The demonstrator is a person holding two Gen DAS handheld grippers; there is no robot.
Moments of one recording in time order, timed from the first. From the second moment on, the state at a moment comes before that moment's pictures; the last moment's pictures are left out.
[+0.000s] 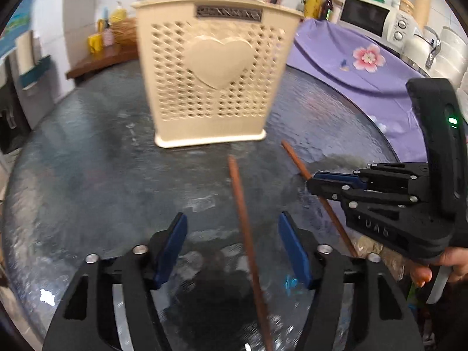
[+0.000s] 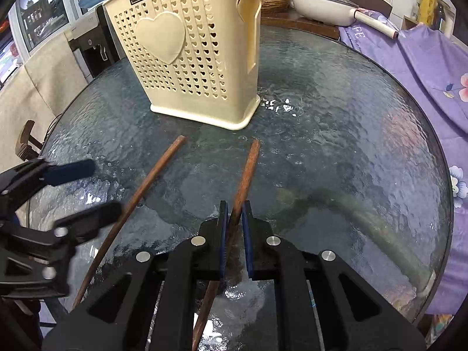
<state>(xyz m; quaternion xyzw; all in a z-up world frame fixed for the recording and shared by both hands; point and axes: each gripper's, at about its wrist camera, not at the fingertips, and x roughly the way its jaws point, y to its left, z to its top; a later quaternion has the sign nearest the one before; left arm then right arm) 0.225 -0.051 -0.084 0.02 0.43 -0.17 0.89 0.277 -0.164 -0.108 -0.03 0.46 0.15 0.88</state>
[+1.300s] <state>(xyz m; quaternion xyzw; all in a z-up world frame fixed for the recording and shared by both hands) 0.249 -0.081 -0.099 0.06 0.43 -0.14 0.89 0.288 -0.155 -0.108 -0.01 0.45 0.12 0.89</state>
